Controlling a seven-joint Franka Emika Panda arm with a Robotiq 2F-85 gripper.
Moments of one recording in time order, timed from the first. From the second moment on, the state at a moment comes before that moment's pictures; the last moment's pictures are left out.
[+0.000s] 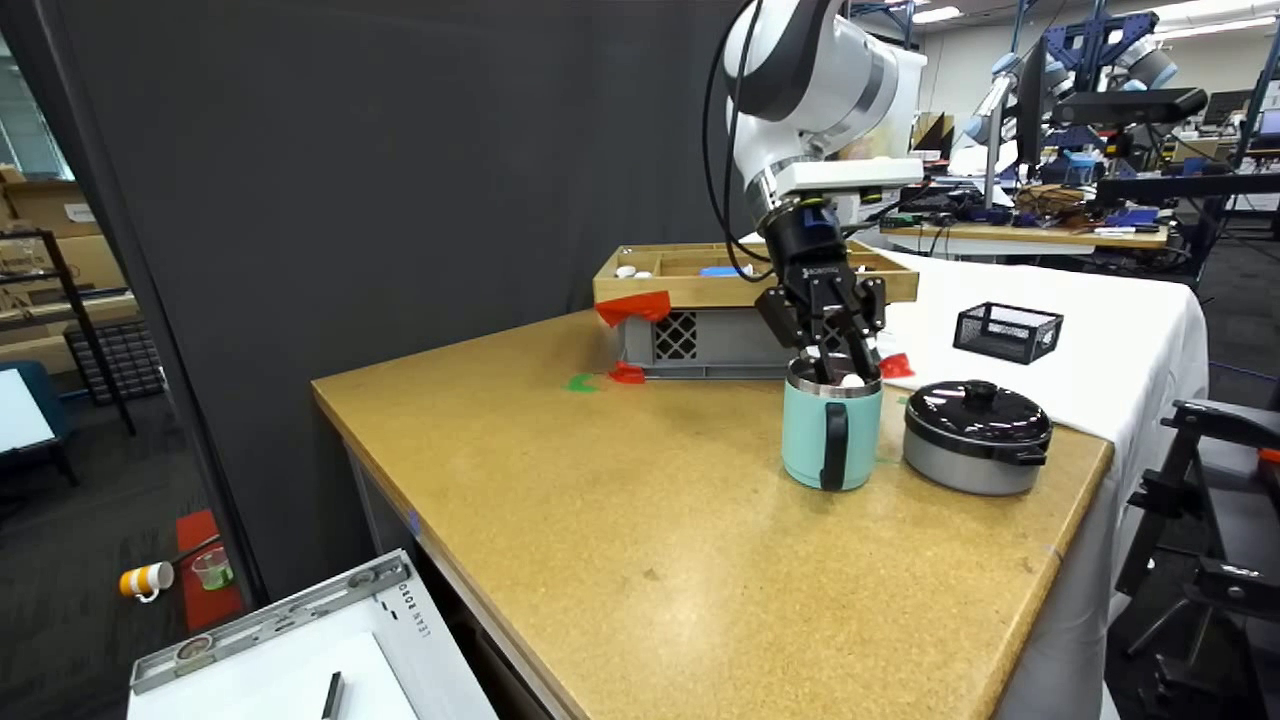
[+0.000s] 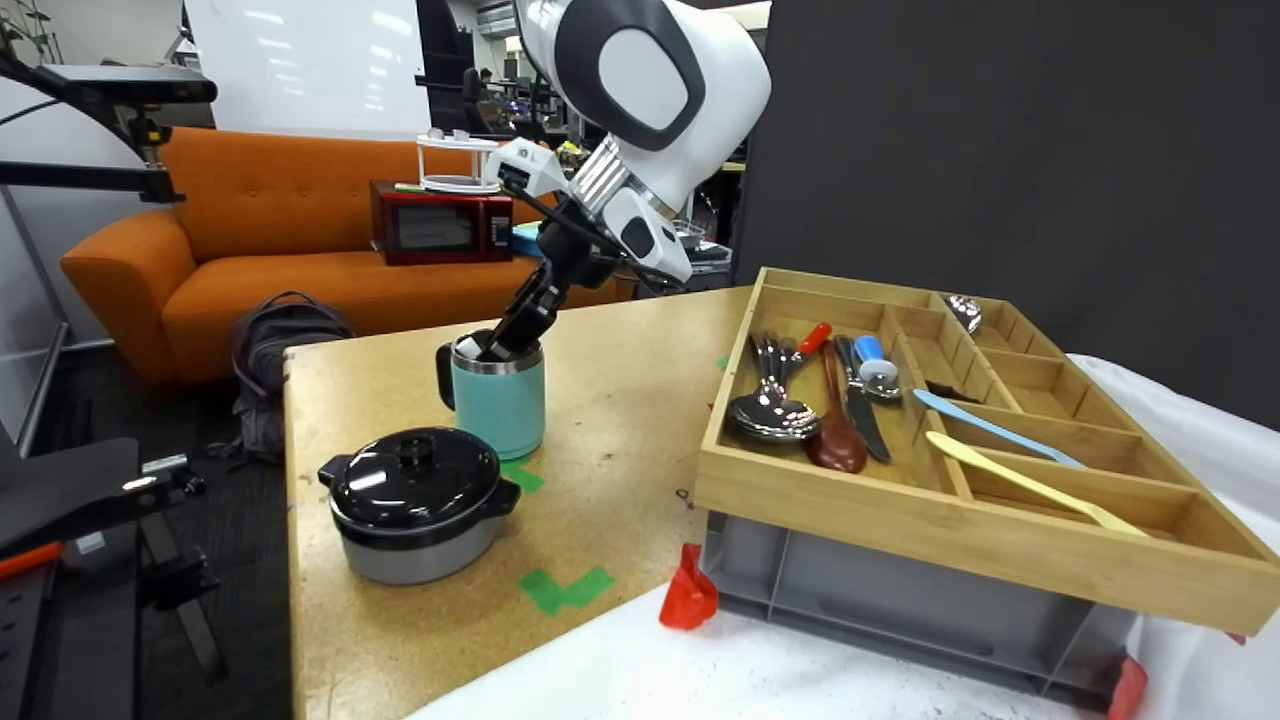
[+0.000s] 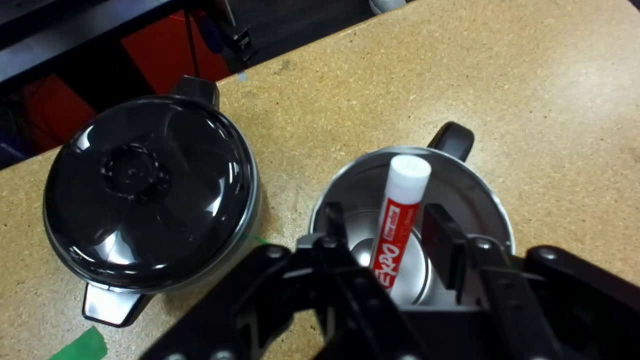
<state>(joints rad) 0.02 0.54 0.00 -1.94 0.39 1.90 0.36</state>
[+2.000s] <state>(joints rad) 0.04 0.39 -0.02 -1.82 0.40 1.64 0.51</state>
